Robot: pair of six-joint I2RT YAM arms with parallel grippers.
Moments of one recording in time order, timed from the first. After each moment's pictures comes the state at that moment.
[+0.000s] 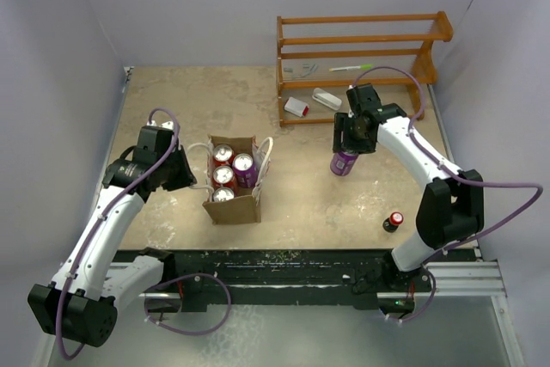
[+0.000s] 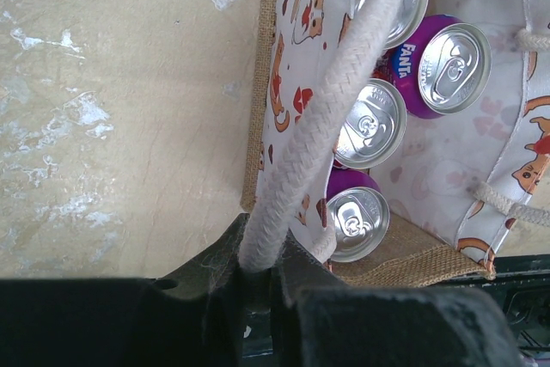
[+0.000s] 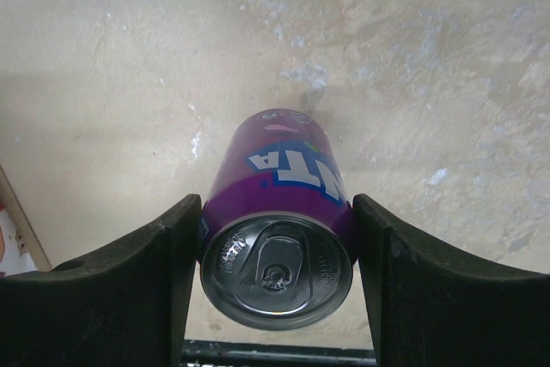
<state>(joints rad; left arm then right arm) -0.23 0.97 0.97 -0.93 0.04 -0.48 0.30 1.59 1.31 -0.83 0.09 0.34</state>
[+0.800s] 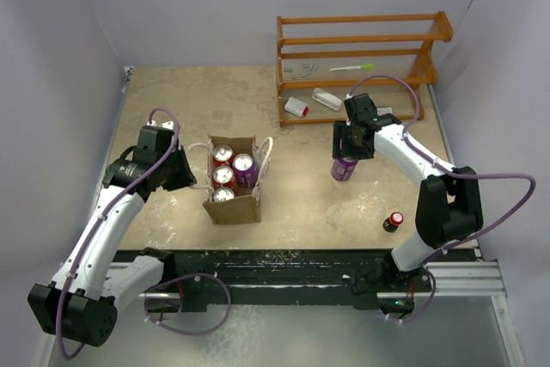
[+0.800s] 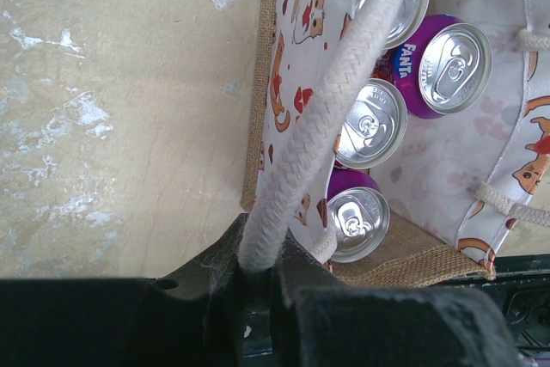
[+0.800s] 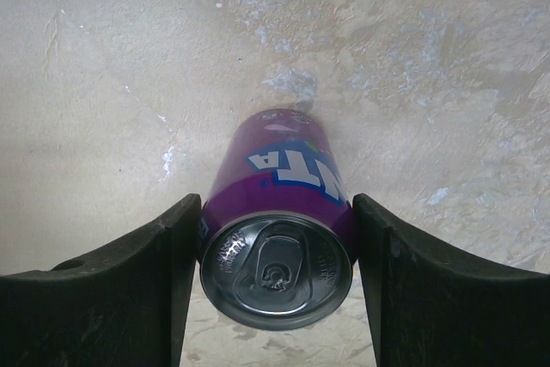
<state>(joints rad) -0.23 0.97 0.97 -0.93 0.04 -0.48 0.30 1.60 1.19 -0.69 0.12 0.31</state>
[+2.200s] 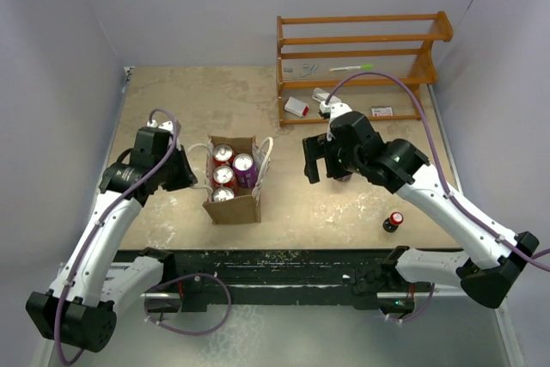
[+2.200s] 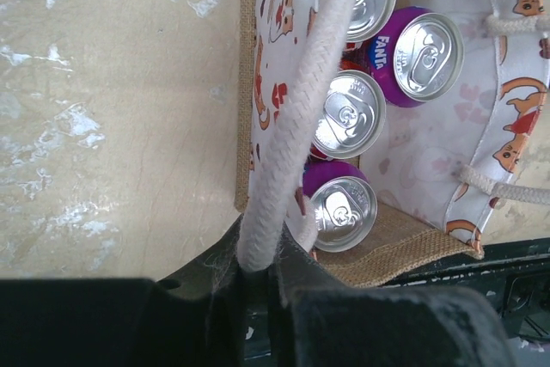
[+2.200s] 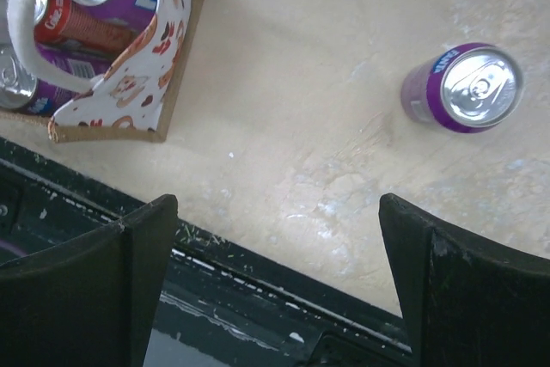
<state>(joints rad) -0.23 0.95 0.97 -0.92 0.08 -0.45 0.76 1.18 1.28 -0.93 0.15 0.36</state>
